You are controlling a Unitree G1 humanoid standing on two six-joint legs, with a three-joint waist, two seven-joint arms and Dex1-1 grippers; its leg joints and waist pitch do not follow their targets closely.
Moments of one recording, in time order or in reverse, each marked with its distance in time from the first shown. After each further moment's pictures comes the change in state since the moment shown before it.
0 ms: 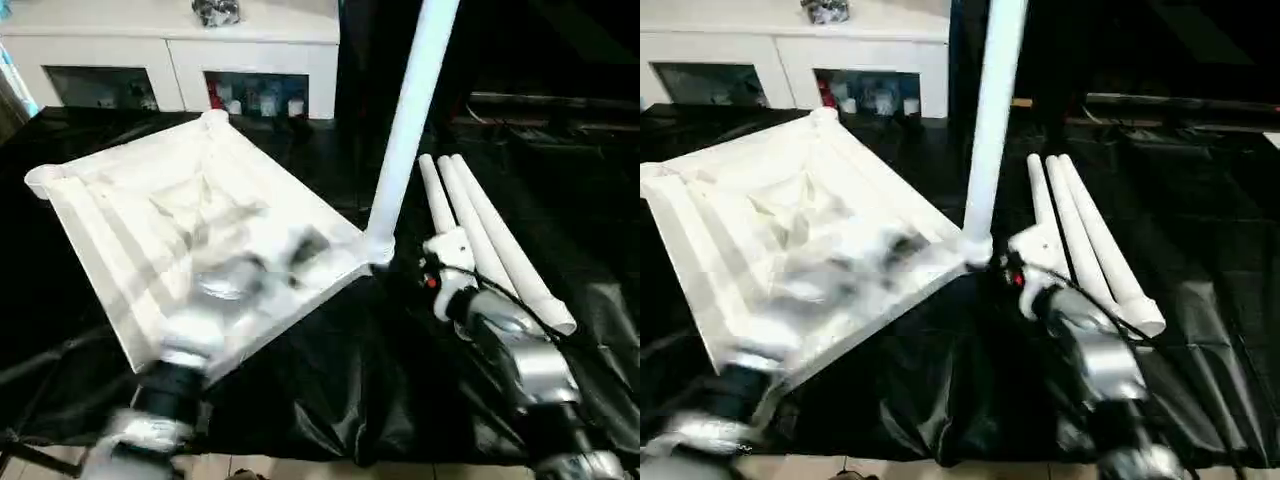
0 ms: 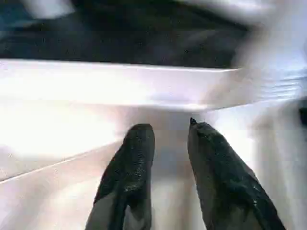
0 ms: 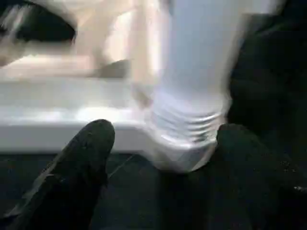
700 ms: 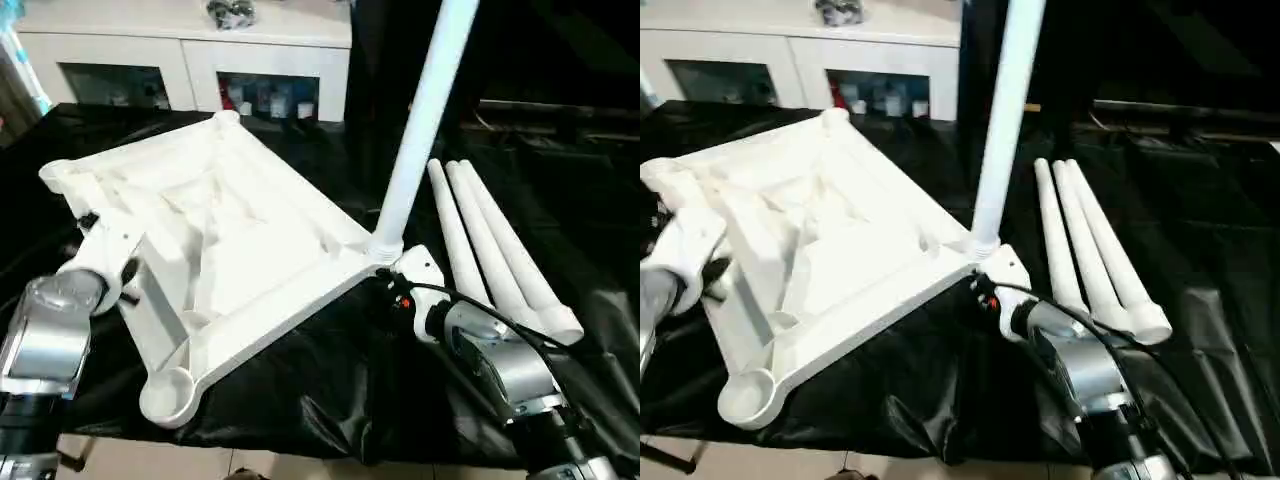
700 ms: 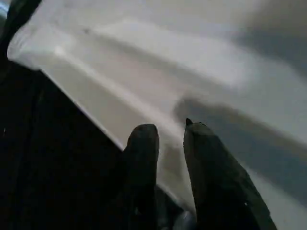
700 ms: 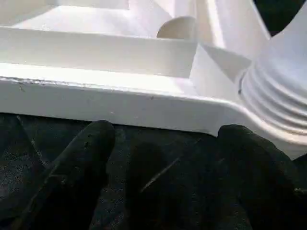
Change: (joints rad) left arm 0.182 0.367 0.116 -0.102 0.156 0.263 0.044; right arm -0.009 0.029 0.121 -0.018 -0.059 0.149 -0.062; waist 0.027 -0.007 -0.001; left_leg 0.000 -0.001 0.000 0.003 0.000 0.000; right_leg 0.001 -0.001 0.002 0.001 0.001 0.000
